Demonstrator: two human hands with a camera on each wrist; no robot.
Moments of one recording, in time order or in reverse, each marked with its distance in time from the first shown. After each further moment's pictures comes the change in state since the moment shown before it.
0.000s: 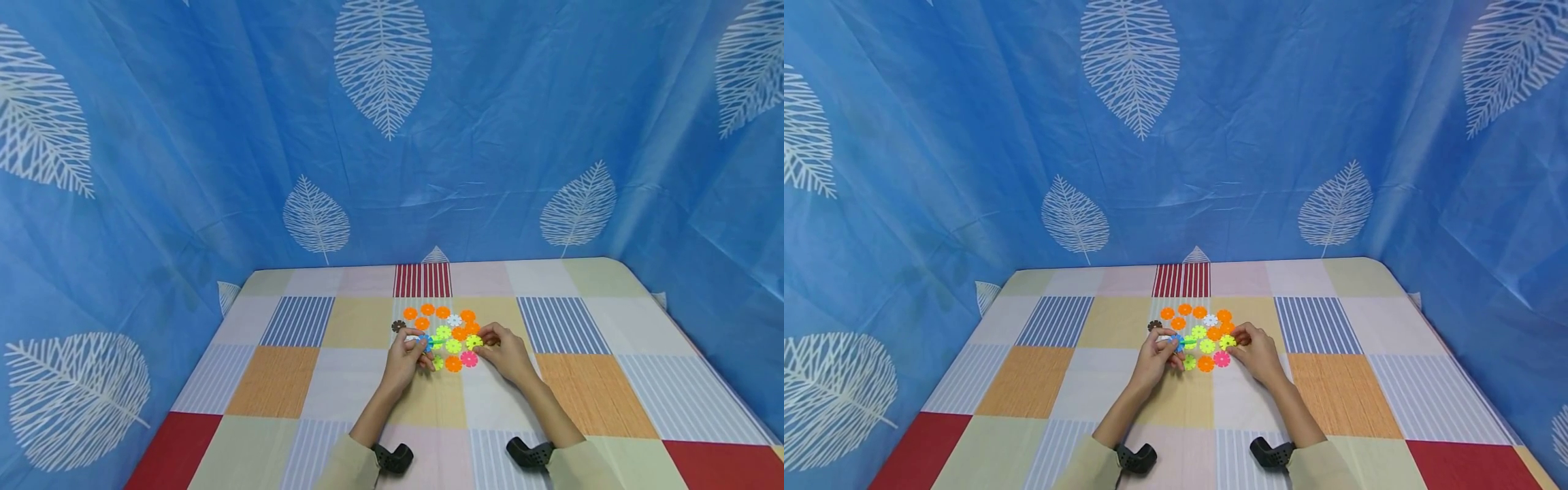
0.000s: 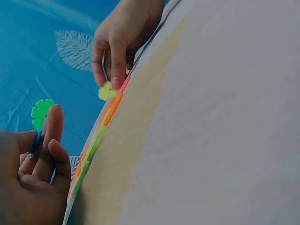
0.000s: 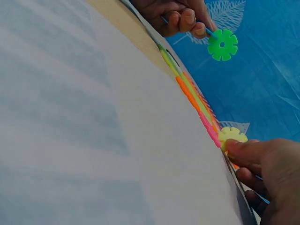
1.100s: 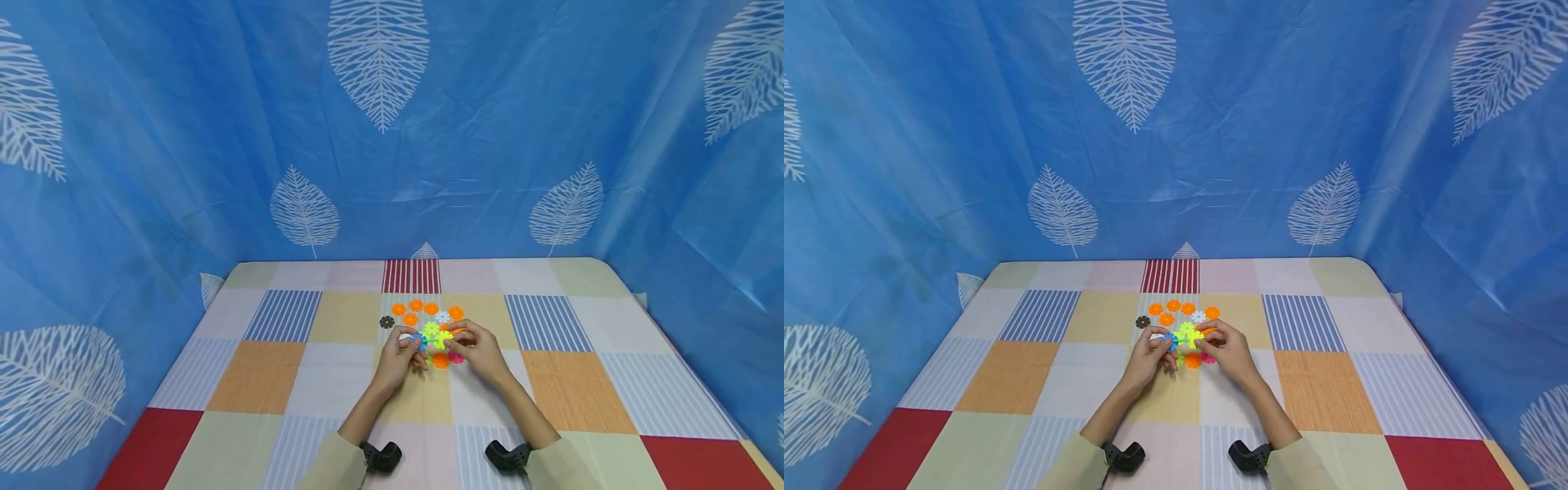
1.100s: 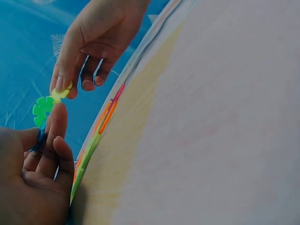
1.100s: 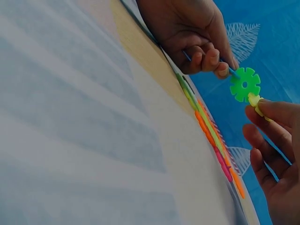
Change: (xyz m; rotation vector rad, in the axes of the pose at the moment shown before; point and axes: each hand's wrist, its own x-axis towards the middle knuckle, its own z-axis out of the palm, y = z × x) left_hand -0.001 -0.003 0.002 0.006 -0.071 0.031; right_hand -0.001 -0.036 0.012 0.367 -0.103 0.014
